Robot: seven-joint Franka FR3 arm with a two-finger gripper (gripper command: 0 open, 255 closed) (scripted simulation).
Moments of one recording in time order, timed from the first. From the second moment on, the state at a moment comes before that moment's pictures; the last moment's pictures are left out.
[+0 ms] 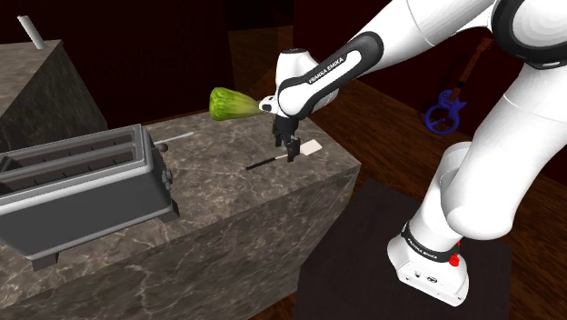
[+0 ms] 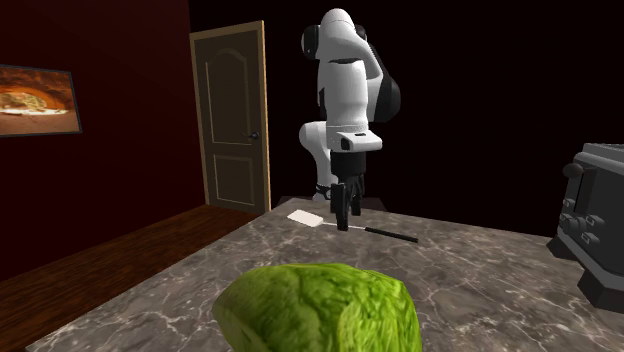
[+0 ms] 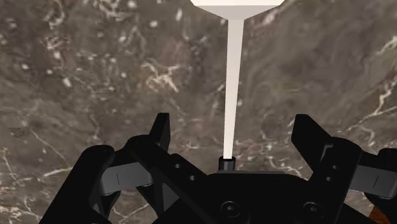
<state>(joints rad) 0.22 -0.05 -0.17 -2.39 0.07 2.37 -1.17</state>
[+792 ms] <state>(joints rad) 0.22 -0.05 -0.17 -2.39 0.07 2.37 -1.17</state>
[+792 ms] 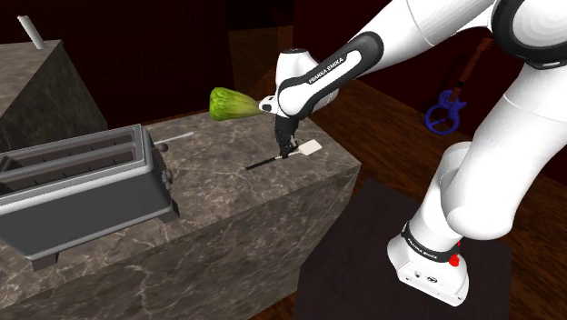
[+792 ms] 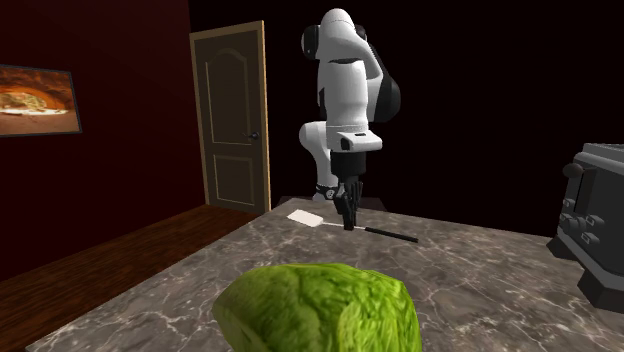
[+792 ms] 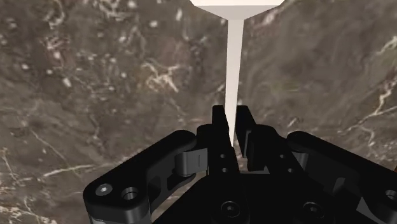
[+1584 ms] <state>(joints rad) 0.22 -0.14 -0.16 -2.33 0.05 2.22 -1.14</state>
